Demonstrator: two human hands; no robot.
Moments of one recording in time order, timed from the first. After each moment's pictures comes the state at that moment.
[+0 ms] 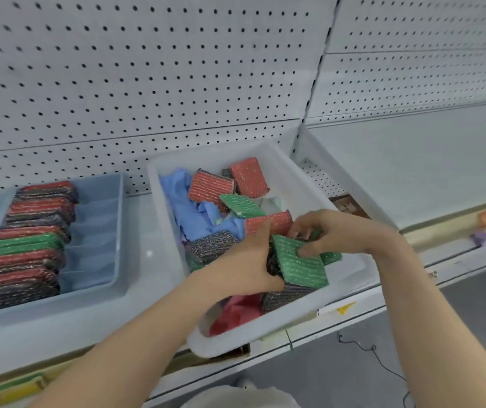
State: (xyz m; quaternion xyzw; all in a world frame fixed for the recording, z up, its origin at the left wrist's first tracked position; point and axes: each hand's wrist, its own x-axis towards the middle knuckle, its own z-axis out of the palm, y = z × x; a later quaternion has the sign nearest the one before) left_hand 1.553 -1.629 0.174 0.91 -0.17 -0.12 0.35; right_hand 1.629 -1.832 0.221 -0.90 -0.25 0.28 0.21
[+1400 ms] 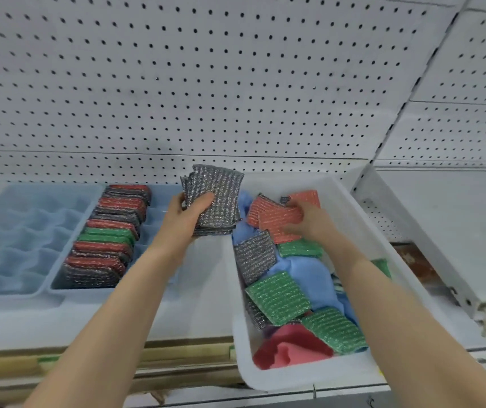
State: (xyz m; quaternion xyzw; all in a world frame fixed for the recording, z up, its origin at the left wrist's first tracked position) left_hand 1.562 -1.463 0.199 0.60 0.24 0.10 0.76; right_hand 1.709 -1.687 0.173 -0.93 -0.17 0.14 0.30
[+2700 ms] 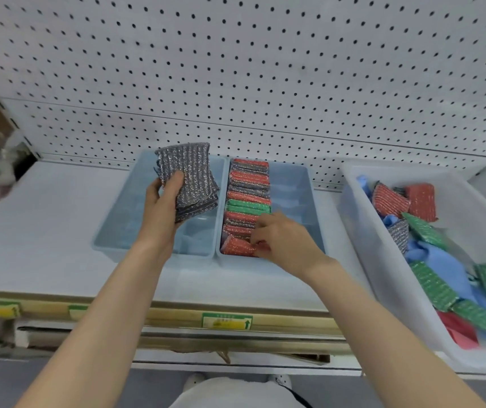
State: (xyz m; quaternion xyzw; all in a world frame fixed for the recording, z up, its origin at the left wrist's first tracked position) left_hand 1.406 -1.202 0.174 0.52 0.31 0.22 0.76; right_hand 1.501 -1.411 0.161 -0.85 -0.51 0.01 0.11
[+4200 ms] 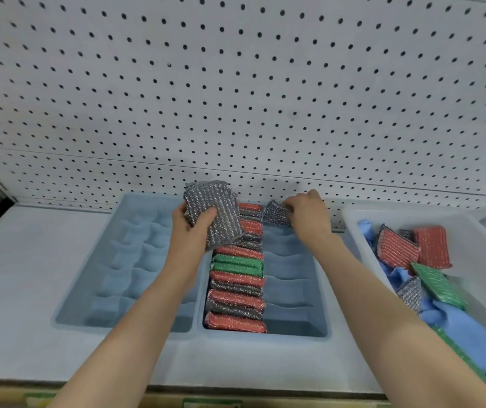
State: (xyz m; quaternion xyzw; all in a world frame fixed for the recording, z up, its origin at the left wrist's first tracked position) left_hand 1.503 -1.222 0.181 0.55 0.30 0.21 0.75; right_hand 1.687 -1.379 0.155 -0.96 -0.27 -0.08 0.05
